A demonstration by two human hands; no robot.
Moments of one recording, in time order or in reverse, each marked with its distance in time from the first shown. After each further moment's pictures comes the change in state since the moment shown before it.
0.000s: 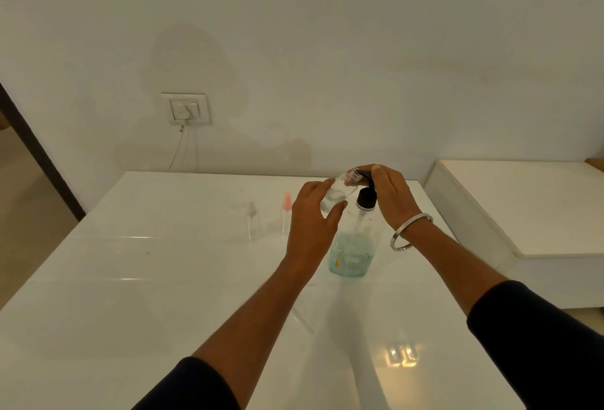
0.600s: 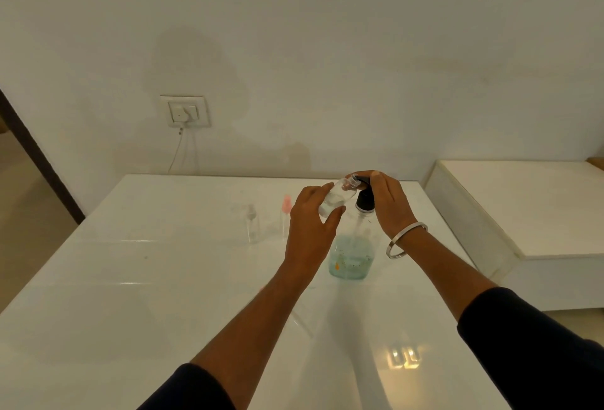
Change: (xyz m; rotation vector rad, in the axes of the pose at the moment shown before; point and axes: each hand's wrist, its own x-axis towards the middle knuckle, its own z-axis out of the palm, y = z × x) left_hand -0.002 -0.004 0.002 0.024 -0.006 -0.008; right_hand -0.004 0.013 0.005 0.043 0.013 -0.009
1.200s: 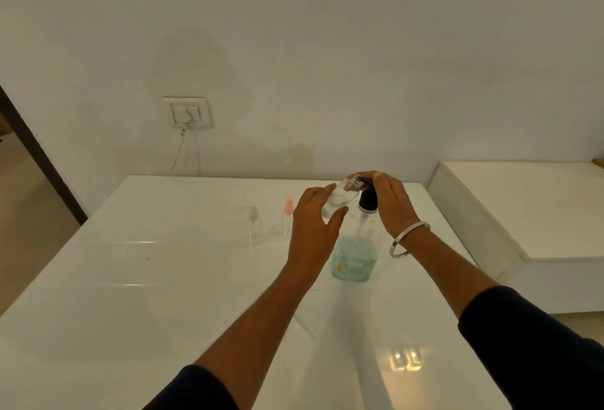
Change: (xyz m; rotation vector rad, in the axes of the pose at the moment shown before) left_hand 0.003 -0.001 0.002 -0.006 0.005 -0.003; right_hand 0.007 0.004 0.000 0.027 -0.004 0.022
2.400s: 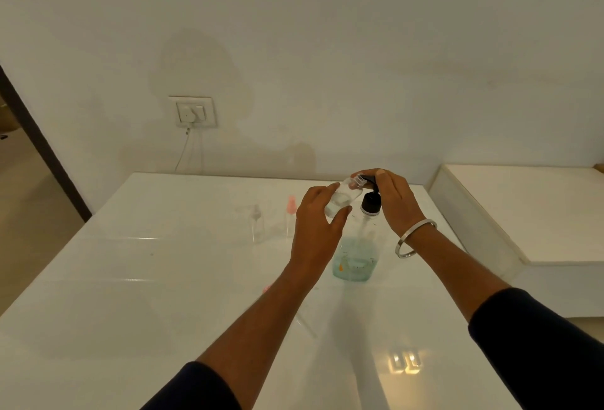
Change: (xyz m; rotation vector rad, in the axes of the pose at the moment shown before) left_hand -0.003 0.006 -0.005 -0.018 -0.005 0.001; right_hand -0.004 -0.015 -0.003 -0.043 -0.033 -0.050
